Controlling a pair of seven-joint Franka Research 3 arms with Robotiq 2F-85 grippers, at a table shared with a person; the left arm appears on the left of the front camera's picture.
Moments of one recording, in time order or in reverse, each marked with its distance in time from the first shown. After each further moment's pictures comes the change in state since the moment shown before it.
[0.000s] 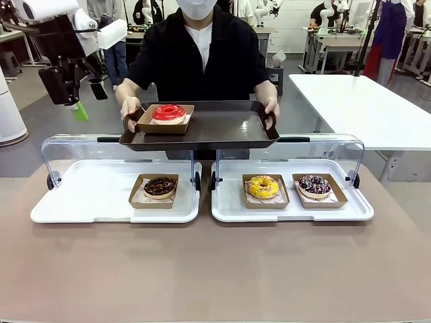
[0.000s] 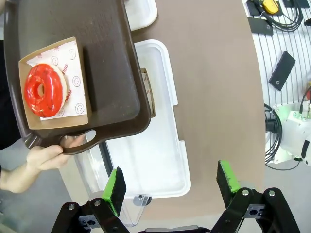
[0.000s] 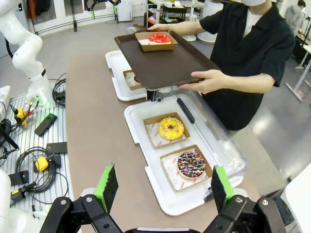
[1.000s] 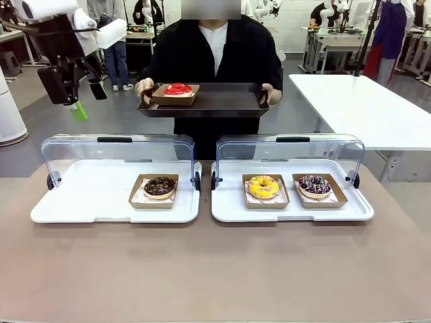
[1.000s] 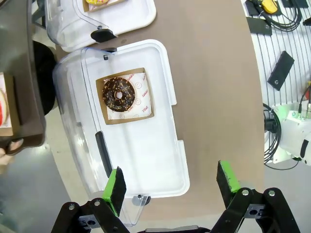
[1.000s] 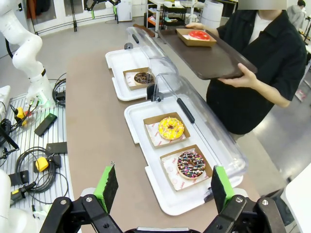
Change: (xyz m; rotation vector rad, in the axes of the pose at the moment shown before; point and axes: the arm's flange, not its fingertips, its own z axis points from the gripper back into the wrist) left arm -0.001 -0.001 0.001 -0.005 0.001 0.001; right arm 0.000 0.000 0.000 0.000 0.000 0.000
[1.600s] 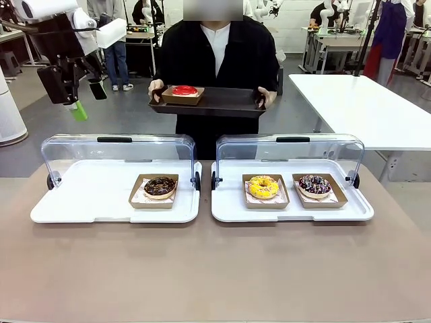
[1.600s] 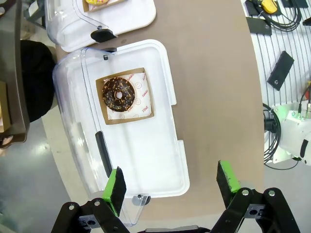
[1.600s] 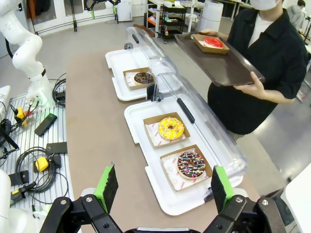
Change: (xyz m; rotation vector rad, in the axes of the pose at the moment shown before) left arm 0.000 0.000 0.001 0.000 0.000 0.000; right arm 0.000 0.000 0.000 0.000 0.000 0.000
